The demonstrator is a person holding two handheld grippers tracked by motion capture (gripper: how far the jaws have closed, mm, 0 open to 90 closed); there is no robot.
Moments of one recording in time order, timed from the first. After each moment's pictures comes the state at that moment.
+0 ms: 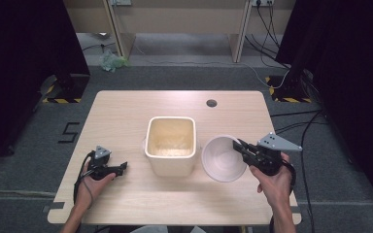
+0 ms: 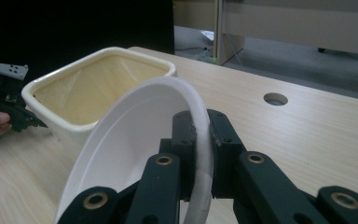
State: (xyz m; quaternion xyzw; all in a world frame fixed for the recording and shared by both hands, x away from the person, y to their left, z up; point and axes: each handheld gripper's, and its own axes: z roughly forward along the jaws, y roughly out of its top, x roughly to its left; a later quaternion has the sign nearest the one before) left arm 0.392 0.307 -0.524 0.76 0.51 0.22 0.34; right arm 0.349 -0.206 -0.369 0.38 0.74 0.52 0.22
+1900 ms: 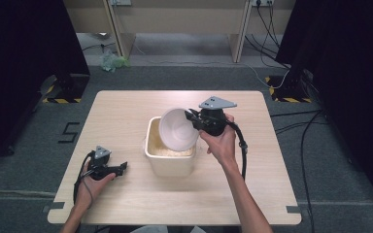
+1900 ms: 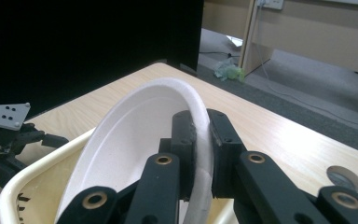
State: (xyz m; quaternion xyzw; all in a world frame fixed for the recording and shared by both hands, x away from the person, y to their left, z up) left arm 0.392 0.307 -0.524 0.76 0.51 0.22 0.34; right arm 0.440 -0.074 -0.340 0.33 0.77 0.51 0.20
